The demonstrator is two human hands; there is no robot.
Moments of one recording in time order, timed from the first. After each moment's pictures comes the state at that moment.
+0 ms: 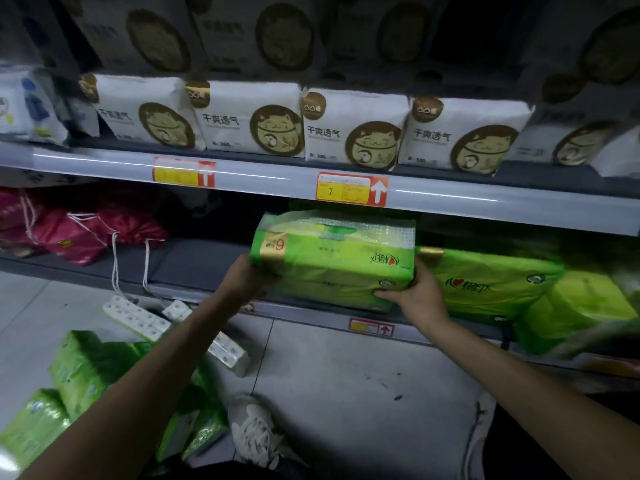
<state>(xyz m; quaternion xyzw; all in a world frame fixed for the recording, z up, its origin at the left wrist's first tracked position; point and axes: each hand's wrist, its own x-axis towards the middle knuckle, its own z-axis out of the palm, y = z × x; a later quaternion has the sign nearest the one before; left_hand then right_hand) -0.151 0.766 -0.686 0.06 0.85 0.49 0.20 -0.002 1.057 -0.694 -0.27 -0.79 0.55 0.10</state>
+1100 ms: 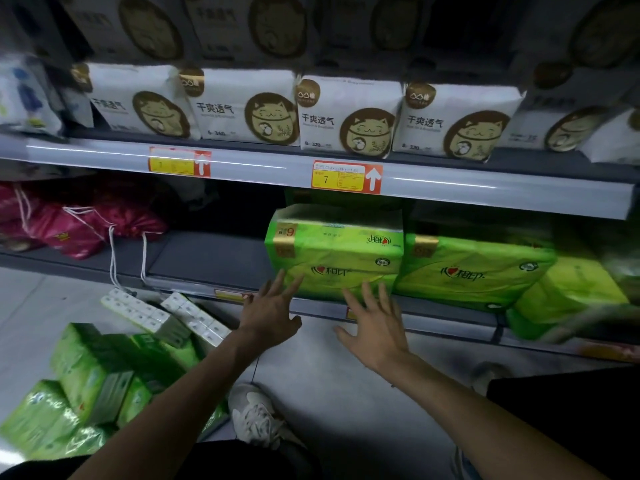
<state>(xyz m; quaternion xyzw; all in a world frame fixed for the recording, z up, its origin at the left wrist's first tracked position) -0.081 0.786 -0.731 0.26 0.95 0.04 0.17 0.034 0.991 -0.742 -0.11 -0.98 0.12 -0.10</state>
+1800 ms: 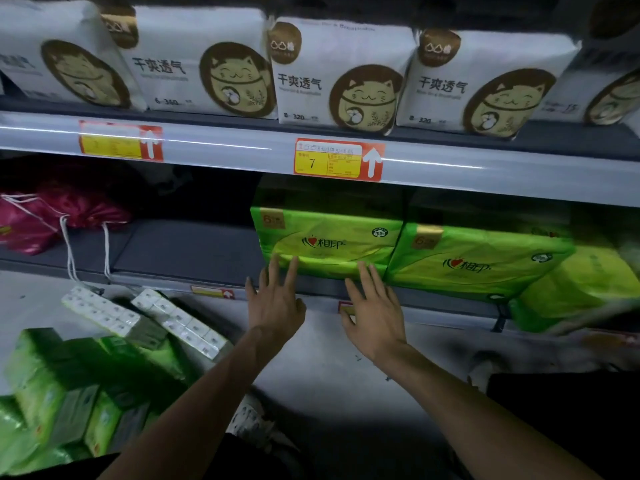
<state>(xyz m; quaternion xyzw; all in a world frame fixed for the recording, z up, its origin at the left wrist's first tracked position) -0.096 0.836 -0.787 0.20 0.97 0.03 0.11 0.006 1.013 -0.790 -0.12 -0.99 0.07 -0.02</state>
